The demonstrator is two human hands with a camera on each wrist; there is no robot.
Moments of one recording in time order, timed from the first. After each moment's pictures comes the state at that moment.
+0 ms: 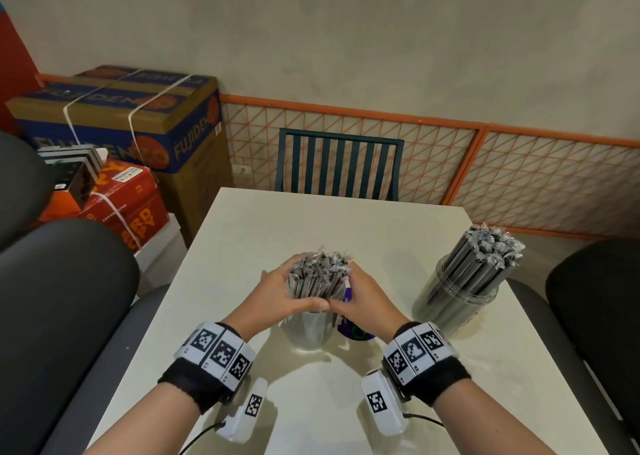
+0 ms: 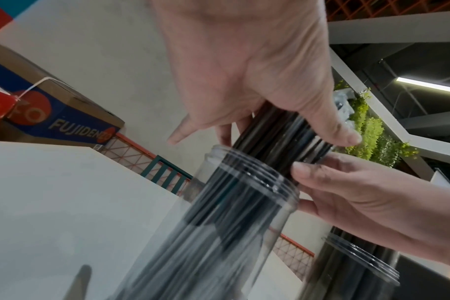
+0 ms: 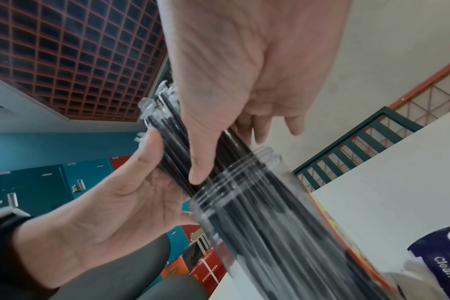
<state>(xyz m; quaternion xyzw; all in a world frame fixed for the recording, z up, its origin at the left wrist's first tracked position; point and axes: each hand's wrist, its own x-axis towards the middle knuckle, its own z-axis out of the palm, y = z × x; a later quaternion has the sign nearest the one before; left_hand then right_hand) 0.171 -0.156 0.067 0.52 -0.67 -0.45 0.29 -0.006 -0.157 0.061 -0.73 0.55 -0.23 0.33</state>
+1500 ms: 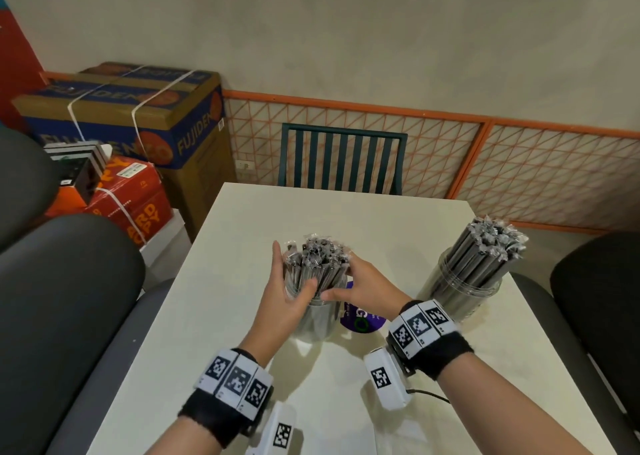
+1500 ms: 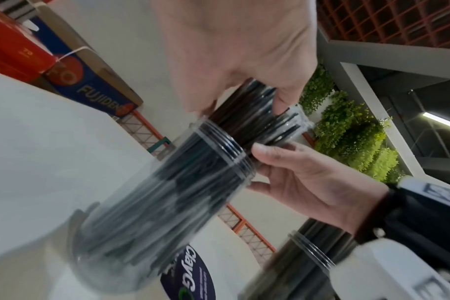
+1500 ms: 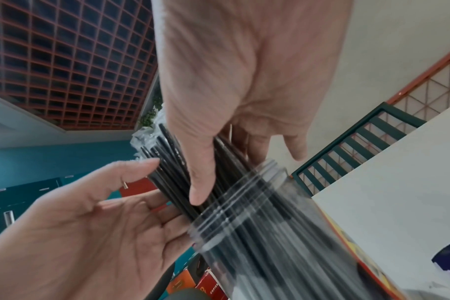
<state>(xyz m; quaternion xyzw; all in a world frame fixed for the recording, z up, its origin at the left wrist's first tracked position) 0.153 -0.130 0.046 0.54 -0.56 -0.44 0.45 -0.009 -0.164 0.073 -0.71 0.49 -0.24 0.44</state>
